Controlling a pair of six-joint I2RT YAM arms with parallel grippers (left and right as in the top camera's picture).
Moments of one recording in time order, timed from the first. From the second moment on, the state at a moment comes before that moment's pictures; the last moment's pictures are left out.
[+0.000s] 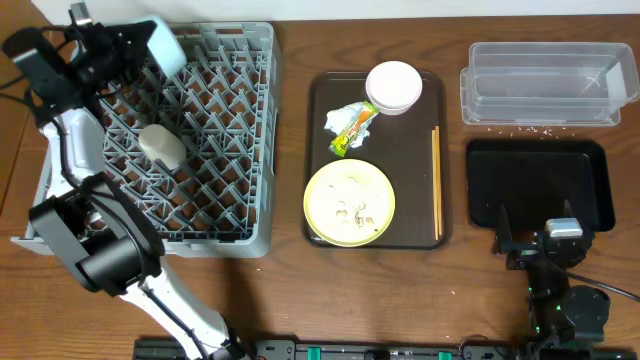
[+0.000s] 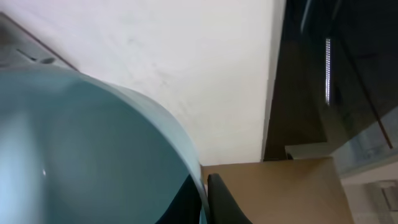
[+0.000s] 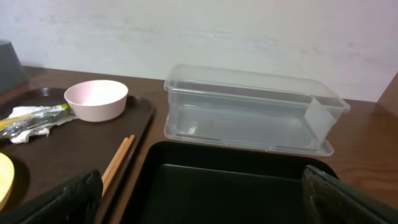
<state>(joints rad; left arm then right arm) 0.54 2.09 1.67 0.12 1.22 -1.08 -0.01 0.01 0.01 -0.07 -0.05 -0.07</state>
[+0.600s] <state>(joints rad) 0.52 2.22 1.66 0.23 1.19 -1.02 -0.01 0.01 0.01 -0.07 -0.05 -0.07</state>
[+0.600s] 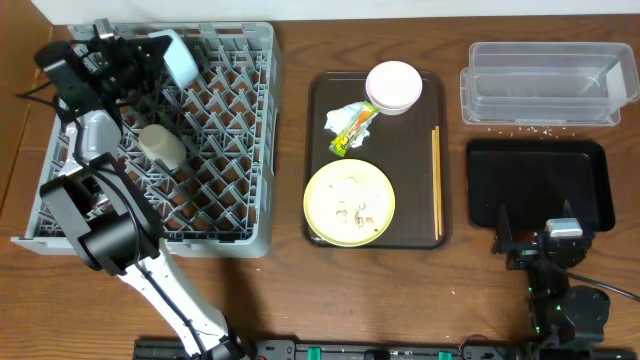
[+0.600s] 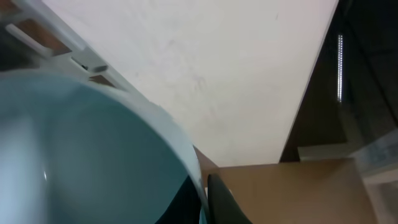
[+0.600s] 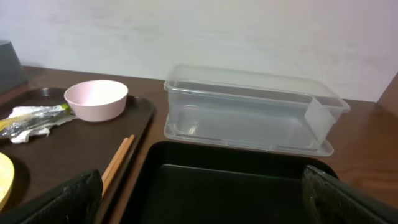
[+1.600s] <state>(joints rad) 0.72 2.23 1.66 0.08 1.22 -0.98 -0.01 0.01 0.01 -0.07 -0.05 -0.07</state>
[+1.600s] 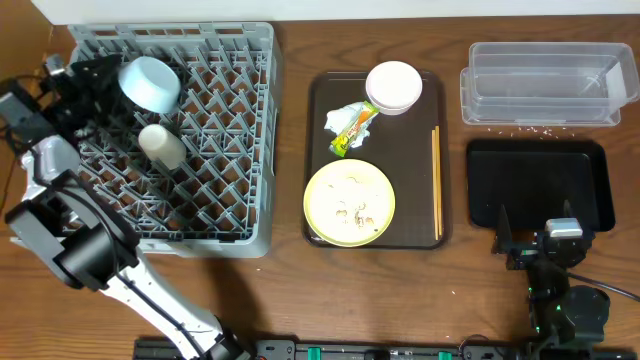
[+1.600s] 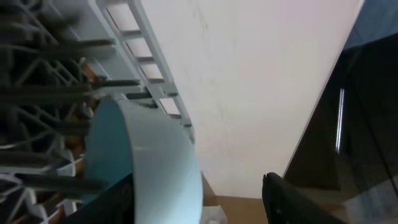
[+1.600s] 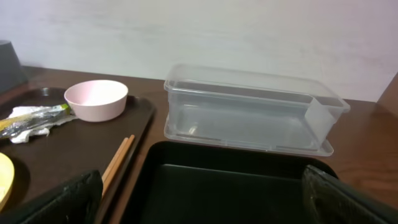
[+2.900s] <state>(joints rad) 0.41 2.04 1.66 -0.55 0.12 -0.34 -0.01 0.01 0.01 -0.07 -0.05 -0.07</state>
